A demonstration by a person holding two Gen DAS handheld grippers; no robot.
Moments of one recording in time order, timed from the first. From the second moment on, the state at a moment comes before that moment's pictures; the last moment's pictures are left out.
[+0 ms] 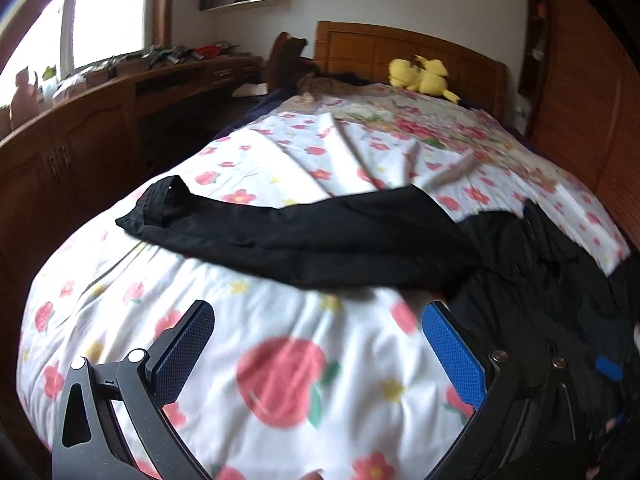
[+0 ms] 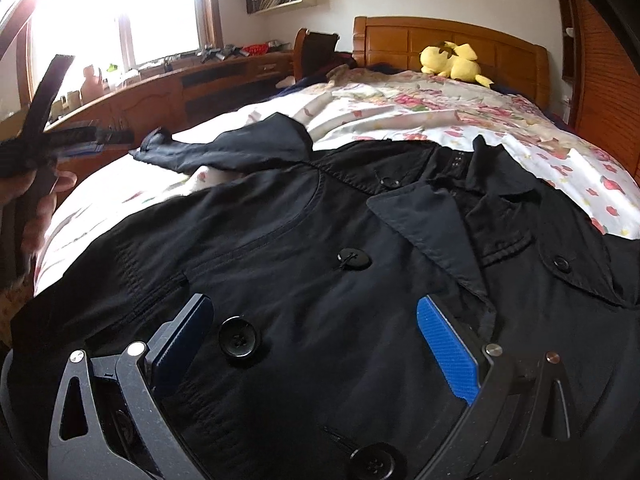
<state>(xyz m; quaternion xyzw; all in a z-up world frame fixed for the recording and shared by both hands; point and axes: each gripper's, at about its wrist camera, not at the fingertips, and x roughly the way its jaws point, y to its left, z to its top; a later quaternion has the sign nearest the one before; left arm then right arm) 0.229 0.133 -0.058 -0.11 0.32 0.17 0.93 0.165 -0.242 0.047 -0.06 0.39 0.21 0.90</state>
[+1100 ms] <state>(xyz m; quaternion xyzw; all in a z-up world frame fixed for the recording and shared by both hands) 0.305 0.160 -0.066 -0.14 0.42 0.23 0.87 0.181 -0.290 0.094 -0.02 0.35 0.17 0.92</state>
